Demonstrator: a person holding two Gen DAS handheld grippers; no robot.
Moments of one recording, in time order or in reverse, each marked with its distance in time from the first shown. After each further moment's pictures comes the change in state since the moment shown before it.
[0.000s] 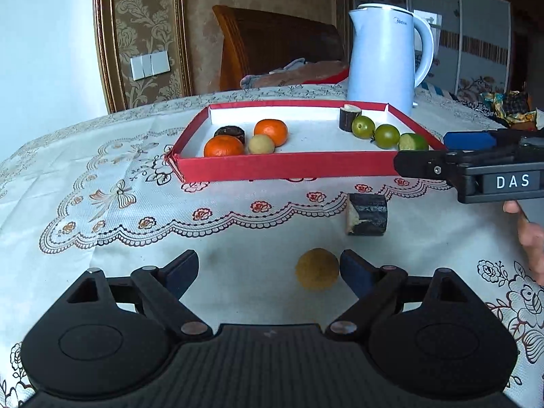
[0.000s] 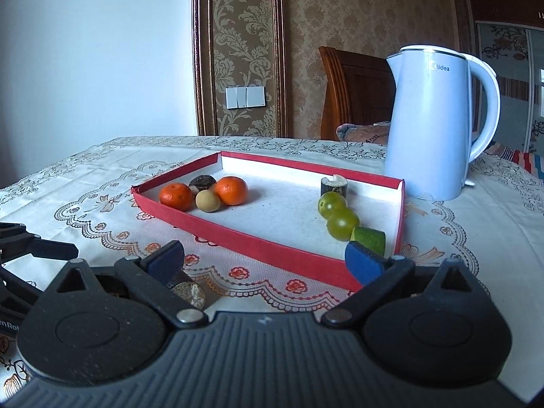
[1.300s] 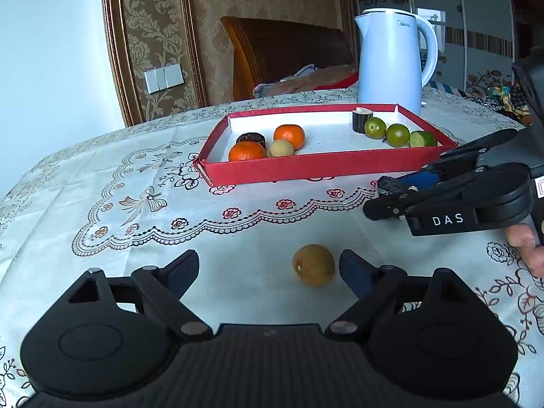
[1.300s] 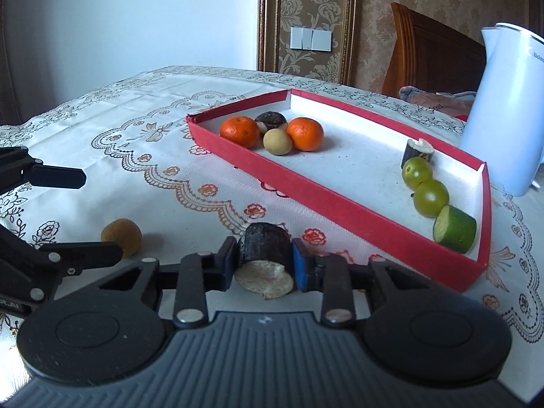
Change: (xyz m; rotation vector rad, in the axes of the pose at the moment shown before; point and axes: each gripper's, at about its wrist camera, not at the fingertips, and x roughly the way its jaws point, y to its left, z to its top) left arm -0.018 0.007 -0.006 0.044 -0.035 0.055; right arm 0.041 0.038 -0.003 -0.146 0.215 0.128
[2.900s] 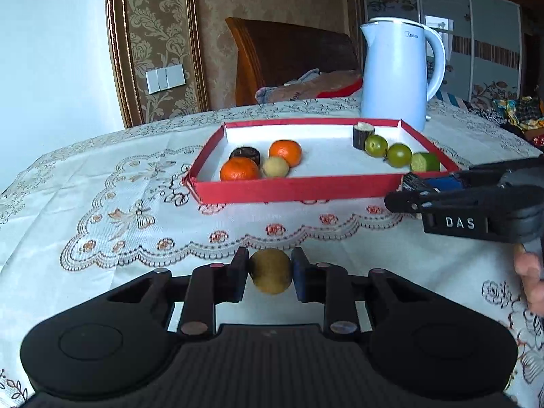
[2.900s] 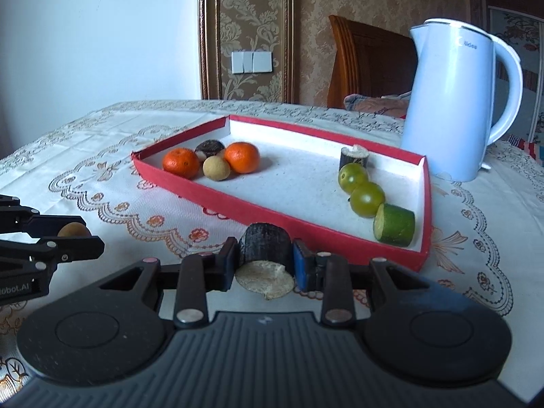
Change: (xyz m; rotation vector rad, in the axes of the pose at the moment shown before) left arm 0.008 -0.009 0.024 -0.040 -0.016 0.002; right arm -0.019 -0.021 -0.002 0.136 -0.110 -0.138
